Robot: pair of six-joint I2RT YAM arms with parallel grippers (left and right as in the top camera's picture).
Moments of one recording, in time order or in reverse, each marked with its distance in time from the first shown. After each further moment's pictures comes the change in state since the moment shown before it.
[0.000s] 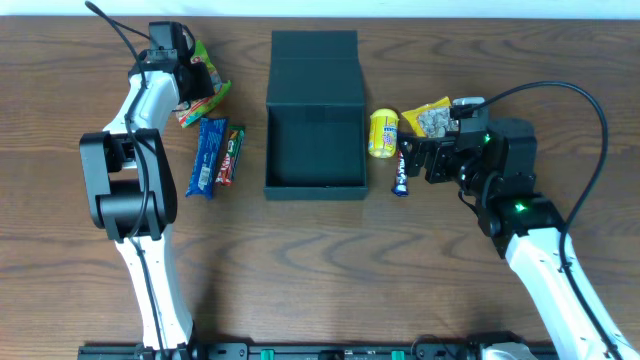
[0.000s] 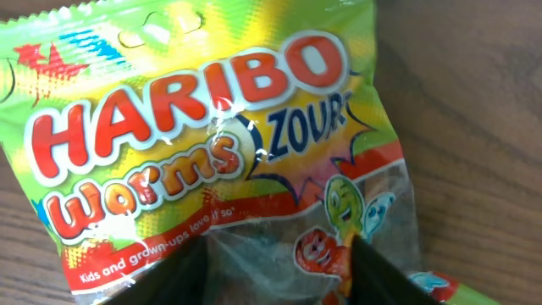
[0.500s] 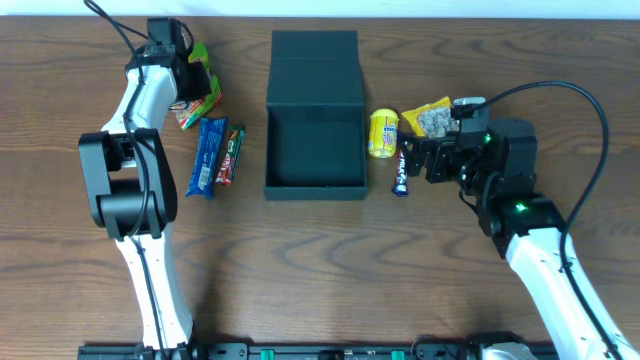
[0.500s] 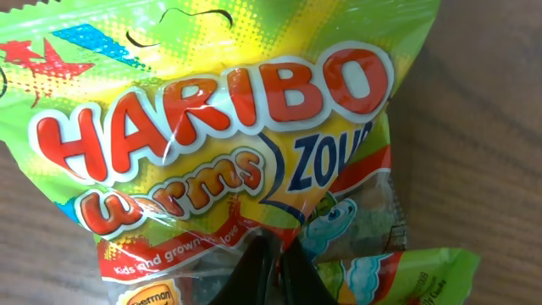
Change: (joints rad) left arm 0.002 0.015 0.077 -0.137 -0.017 -0.004; right arm -0.016 0.000 0.000 0.000 0.008 0.004
